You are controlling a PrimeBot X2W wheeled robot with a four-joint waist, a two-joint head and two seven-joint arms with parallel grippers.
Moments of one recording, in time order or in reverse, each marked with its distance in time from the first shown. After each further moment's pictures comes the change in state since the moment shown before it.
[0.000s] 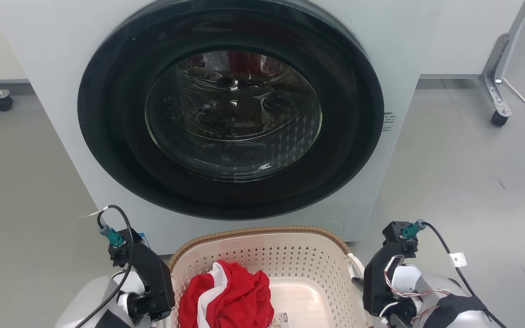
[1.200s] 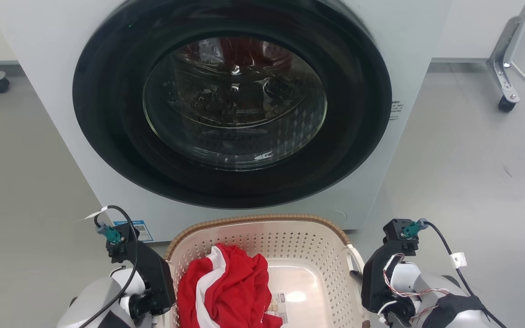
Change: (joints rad) left arm 0.005 0.000 -0.026 -0.006 0.000 0.000 -0.122; right arm -0.001 -0.001 0.033 -0.005 0.041 0.000 -0.056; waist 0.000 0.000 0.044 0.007
